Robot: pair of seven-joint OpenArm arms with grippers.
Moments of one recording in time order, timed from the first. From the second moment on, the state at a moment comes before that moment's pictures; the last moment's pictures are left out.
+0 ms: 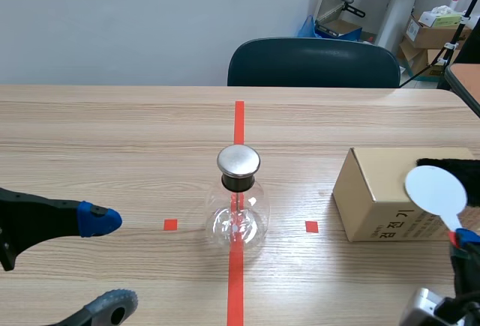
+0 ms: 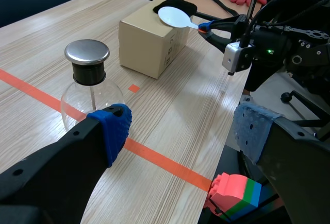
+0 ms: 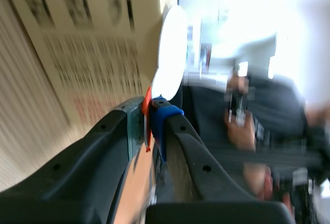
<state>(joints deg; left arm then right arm) 26.9 -76.2 40.4 115.6 -30.5 -11.5 -37.6 -33.6 6.9 17.8 74.7 -71.4 -38.5 23.6</state>
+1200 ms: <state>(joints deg) 26.9 -76.2 40.4 115.6 -30.5 -11.5 -38.0 -33.7 6.9 17.8 74.8 -71.7 -38.6 26.3</state>
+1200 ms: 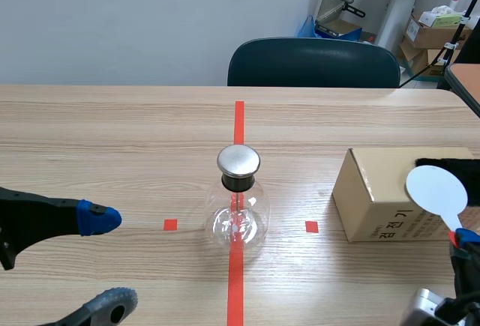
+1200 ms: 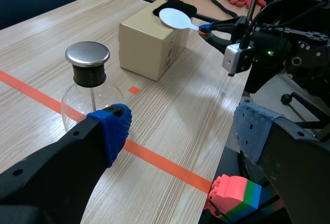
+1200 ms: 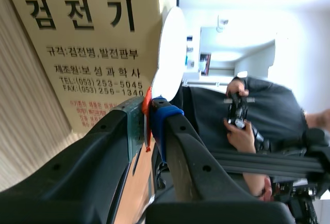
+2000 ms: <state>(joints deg) 26.9 -74.0 40.4 115.6 -30.5 -11.5 -38.0 -33.6 7.1 18.0 74.8 -72.3 -38.6 27.5</state>
